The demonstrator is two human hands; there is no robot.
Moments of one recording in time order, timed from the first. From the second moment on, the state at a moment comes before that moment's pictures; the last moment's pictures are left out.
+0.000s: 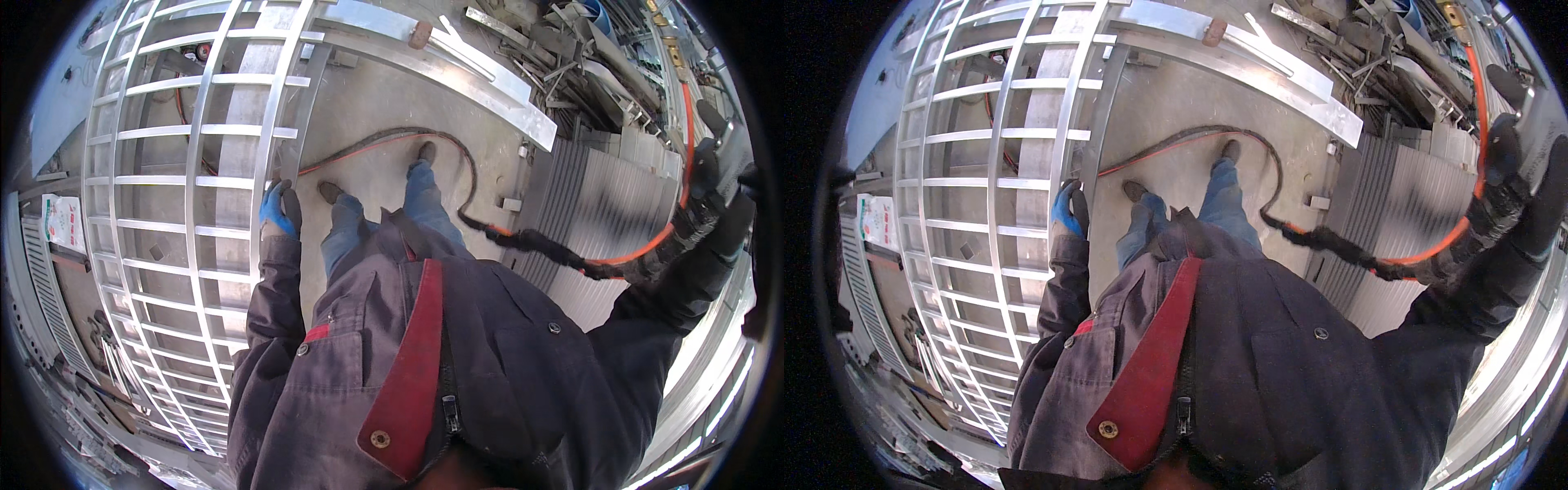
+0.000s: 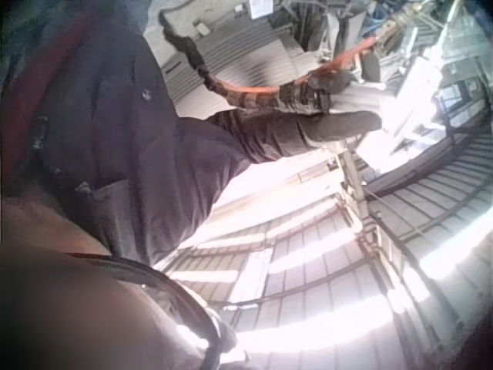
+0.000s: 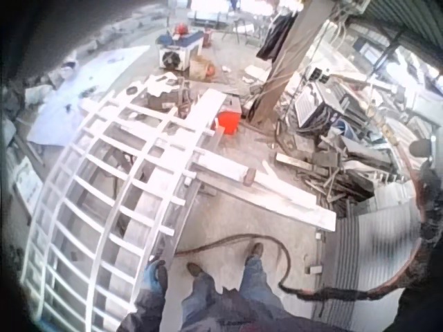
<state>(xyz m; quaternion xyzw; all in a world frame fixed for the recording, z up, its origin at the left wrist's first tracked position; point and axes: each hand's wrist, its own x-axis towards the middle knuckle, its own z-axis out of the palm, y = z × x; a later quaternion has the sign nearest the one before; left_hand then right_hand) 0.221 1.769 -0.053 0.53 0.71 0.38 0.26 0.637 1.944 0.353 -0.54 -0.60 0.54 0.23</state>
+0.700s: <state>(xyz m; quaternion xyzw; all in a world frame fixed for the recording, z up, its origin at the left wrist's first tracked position) 0.306 1.767 -0.010 0.28 0.86 0.39 0.16 0.574 2.144 0.300 -0.33 -0.65 0.68 0.08</state>
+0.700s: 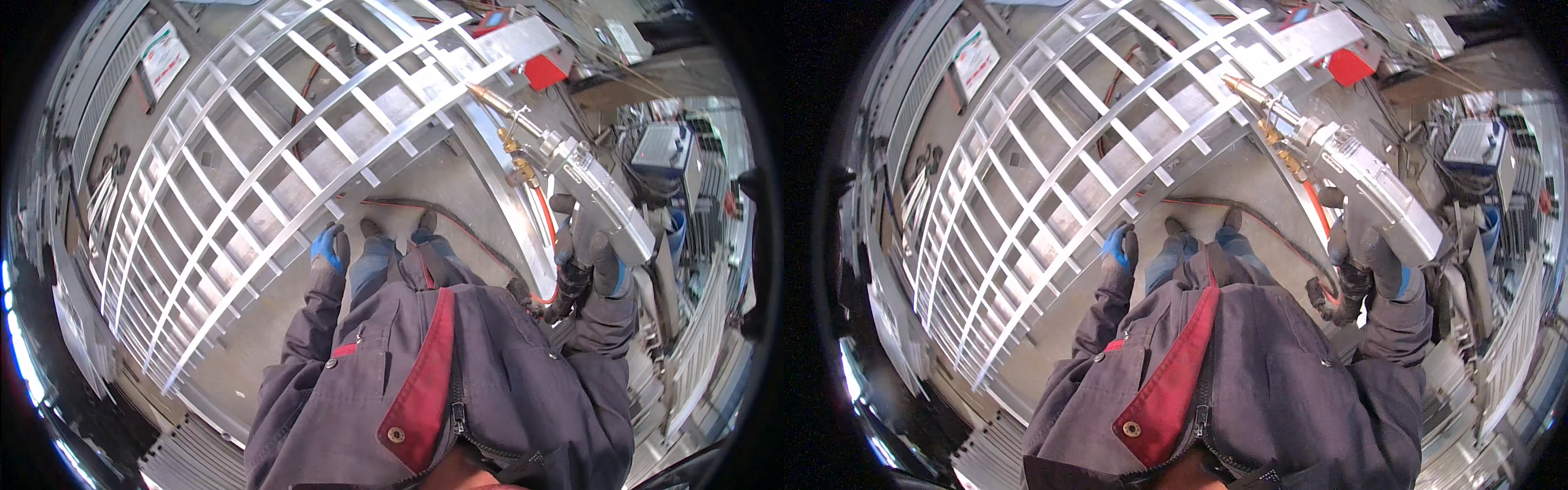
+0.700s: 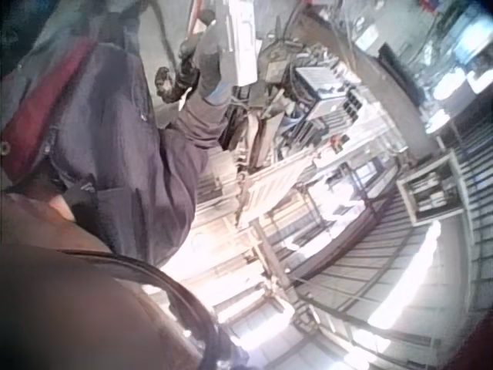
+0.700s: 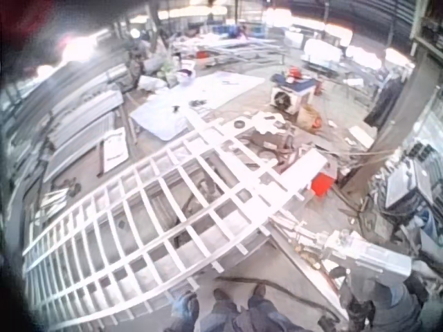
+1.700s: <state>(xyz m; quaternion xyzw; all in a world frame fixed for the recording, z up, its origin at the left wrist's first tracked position) 0.200 1.837 -0.037 0.25 0.79 0.46 0.31 0.525 2.150 0.220 -0.55 -0.49 0.64 0.20</state>
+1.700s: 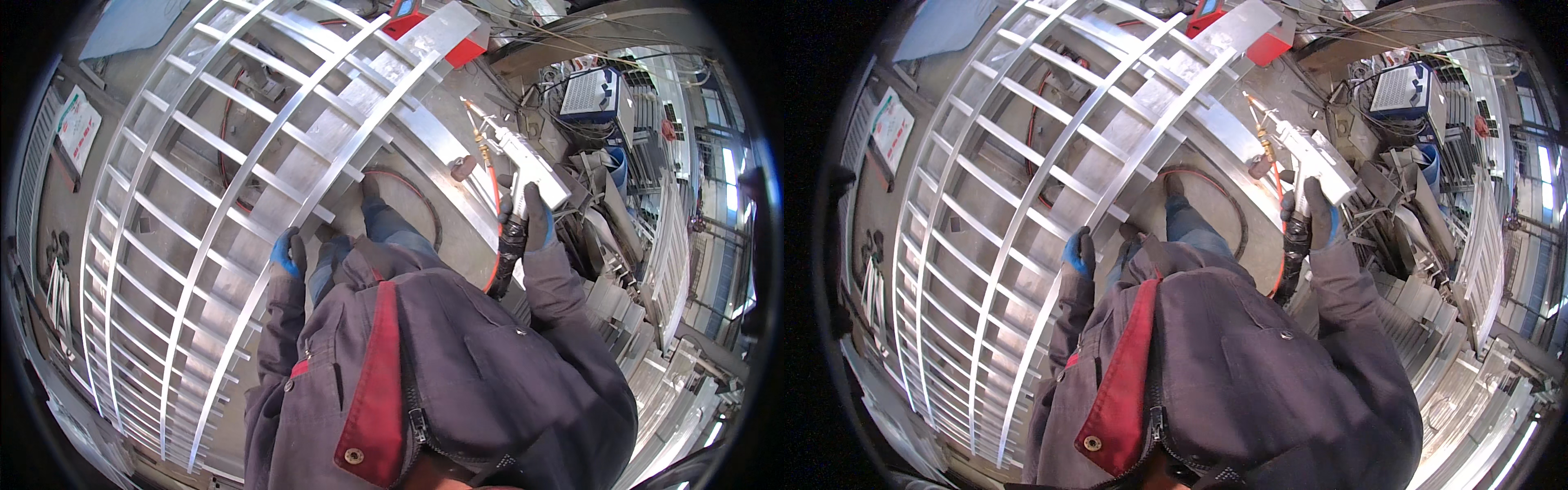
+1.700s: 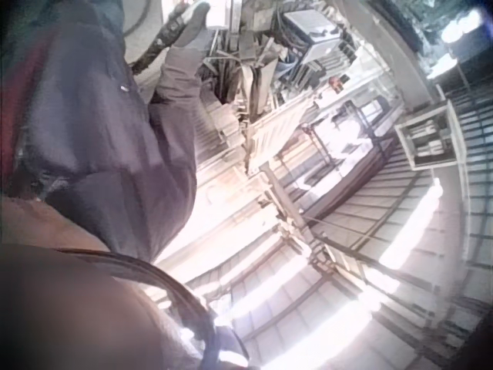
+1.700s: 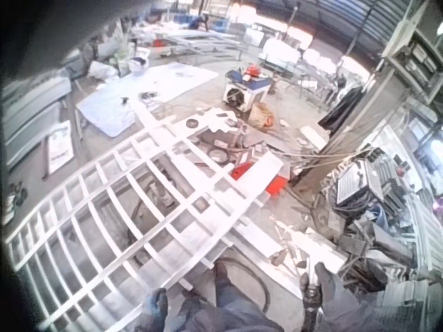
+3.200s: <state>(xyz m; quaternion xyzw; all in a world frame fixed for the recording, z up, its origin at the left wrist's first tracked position) 0.302 1.994 -0.048 0.65 0.61 0.26 0.37 0.878 1.938 0.131 -0.73 -0.15 0.41 0.53</state>
